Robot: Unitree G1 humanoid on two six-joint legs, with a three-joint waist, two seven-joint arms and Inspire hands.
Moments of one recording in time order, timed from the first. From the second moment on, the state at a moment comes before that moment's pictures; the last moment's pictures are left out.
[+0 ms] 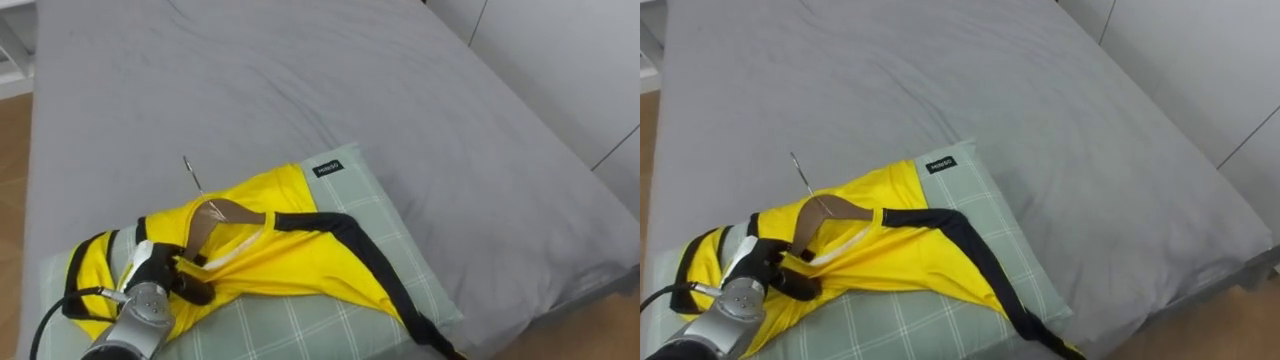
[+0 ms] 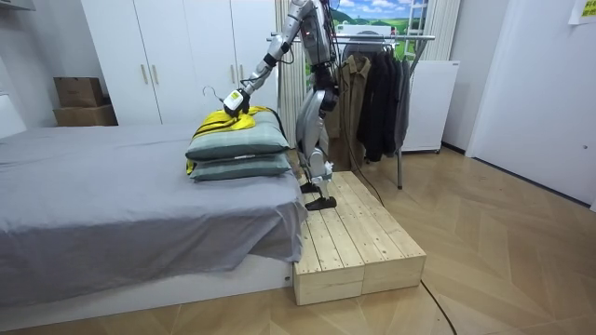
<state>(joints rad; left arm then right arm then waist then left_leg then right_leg) -0.69 0.29 -0.20 1.29 0.08 0.07 0.25 -0.12 -0.27 0.28 1.24 0.43 0.06 -0.07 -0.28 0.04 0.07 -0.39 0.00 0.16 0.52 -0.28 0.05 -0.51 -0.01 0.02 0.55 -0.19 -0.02</state>
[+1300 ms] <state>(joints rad) -0.67 0.35 -0.16 1.00 0.17 0.06 0.23 0.00 -0.27 0.17 1.25 0.43 0.04 -0.06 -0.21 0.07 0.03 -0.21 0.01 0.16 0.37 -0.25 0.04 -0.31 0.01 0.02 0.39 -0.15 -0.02</state>
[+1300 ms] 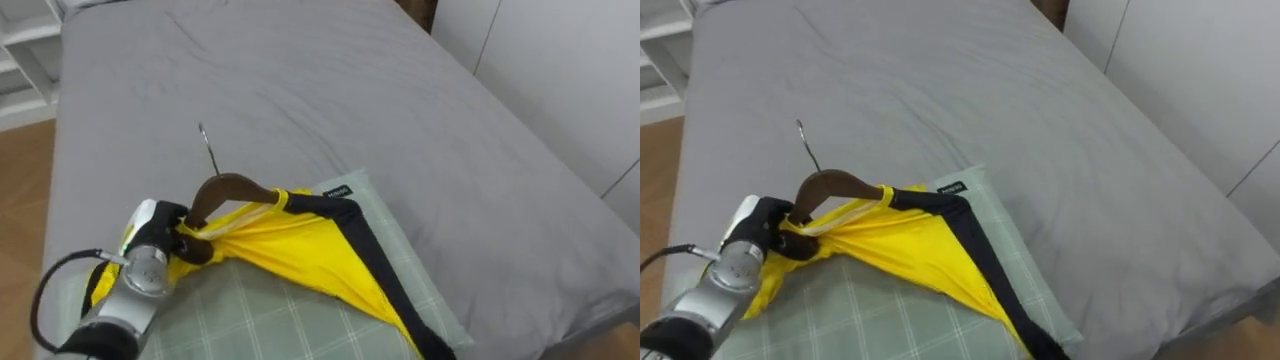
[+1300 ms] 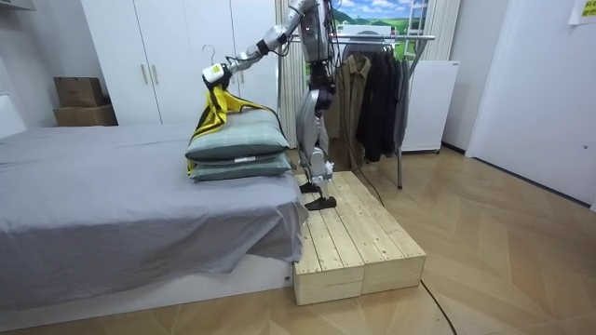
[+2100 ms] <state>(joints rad) -0.41 0.38 -0.12 0.28 0.26 0.13 0.13 0.05 -0.27 0.00 1.25 0.41 0.04 -0.01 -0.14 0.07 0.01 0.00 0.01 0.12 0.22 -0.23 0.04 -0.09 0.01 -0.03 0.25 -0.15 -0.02</state>
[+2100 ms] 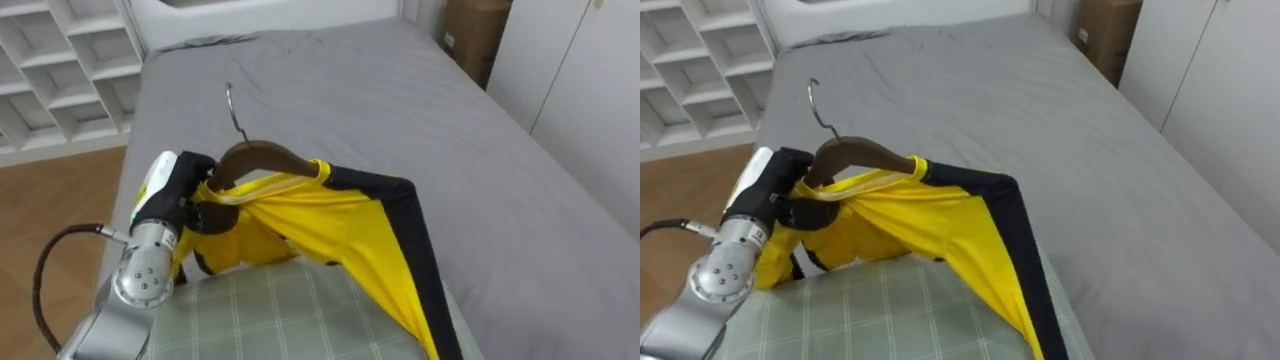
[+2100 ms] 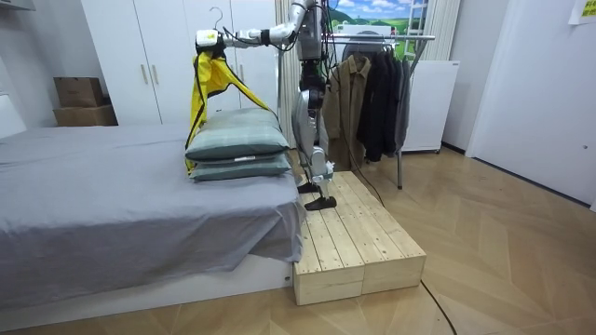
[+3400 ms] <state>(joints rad) -0.20 0.42 0.00 0.06 0.30 0.15 0.08 0.12 -0.27 -0.09 0.47 -0.35 0.06 -0.19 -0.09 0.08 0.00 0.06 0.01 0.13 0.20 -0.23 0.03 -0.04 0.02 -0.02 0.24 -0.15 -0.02</state>
